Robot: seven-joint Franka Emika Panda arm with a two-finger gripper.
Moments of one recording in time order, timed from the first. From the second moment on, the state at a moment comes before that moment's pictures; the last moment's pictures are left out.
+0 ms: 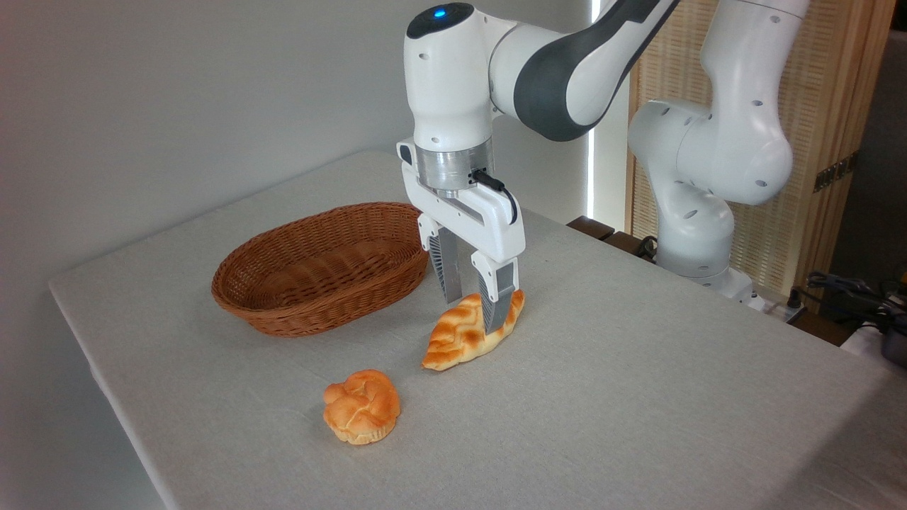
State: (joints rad) arm -0.15 -0.43 -0.01 -2.53 -0.02 2.11 0.72
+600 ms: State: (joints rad) arm -0.17 -0.42 -0.01 -2.56 0.01 2.11 0.72
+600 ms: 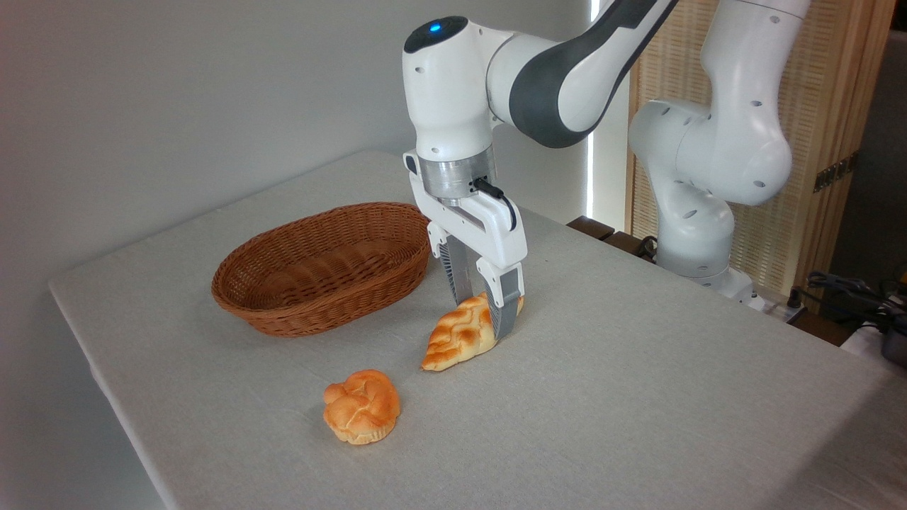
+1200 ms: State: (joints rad) arm -0.17 -0.42 -0.01 -2.56 0.01 2.11 0.73
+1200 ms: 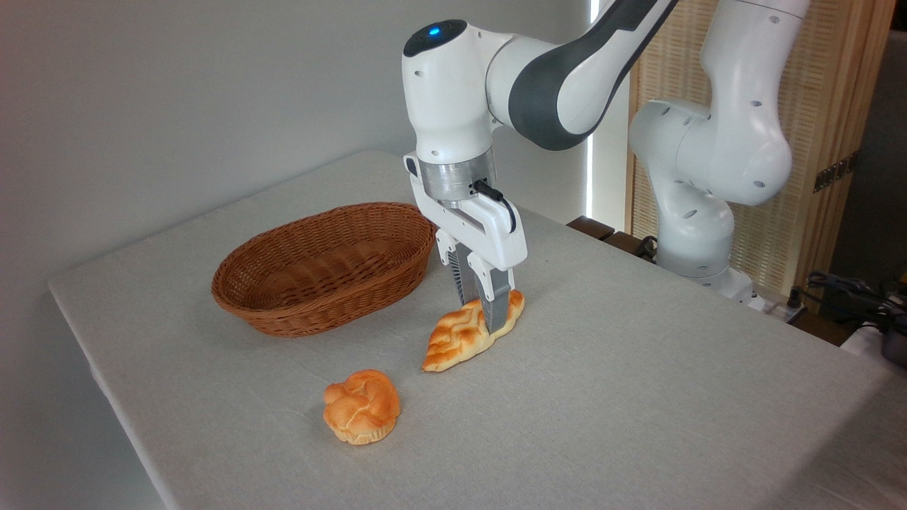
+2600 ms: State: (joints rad) arm -0.20 0.15 -0.34 -1.72 -0.02 1.83 0.30
